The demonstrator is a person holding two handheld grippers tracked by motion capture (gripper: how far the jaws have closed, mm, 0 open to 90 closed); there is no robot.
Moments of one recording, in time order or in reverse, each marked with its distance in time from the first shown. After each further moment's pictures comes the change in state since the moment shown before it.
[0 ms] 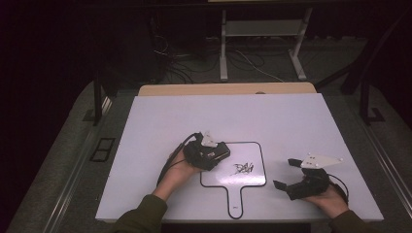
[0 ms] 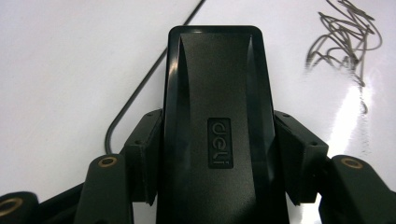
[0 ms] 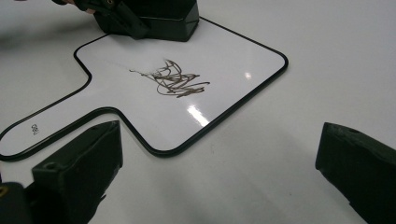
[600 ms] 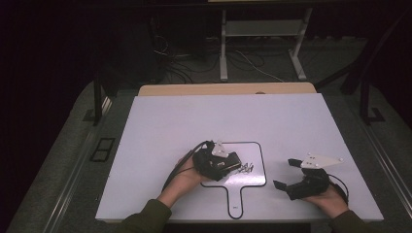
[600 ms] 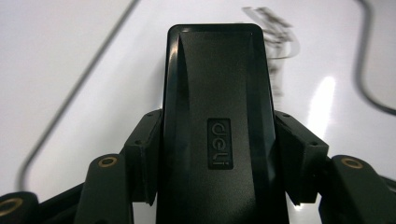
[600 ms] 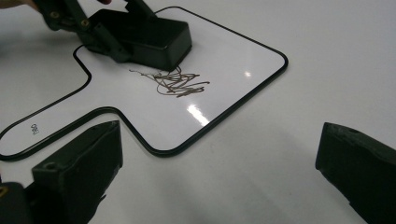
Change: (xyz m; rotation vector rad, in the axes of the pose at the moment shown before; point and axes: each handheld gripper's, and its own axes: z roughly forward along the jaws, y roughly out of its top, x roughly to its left) left arm -0.024 0.010 0.005 -0.003 -0.072 0.049; right arm 0.000 0.000 0.000 0.001 -0.001 0.002
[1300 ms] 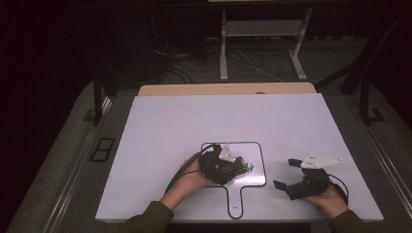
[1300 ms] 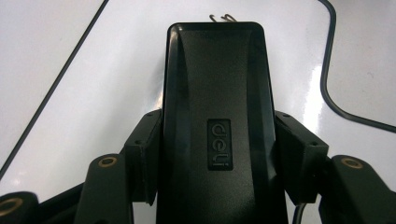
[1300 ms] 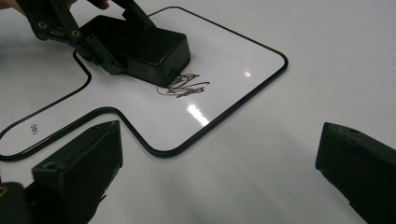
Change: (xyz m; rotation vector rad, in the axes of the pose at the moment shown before) left arm -0.020 0.013 0.005 0.026 -0.056 0.069; right arm 0.000 0.000 0.000 -0.001 0.000 -0.001
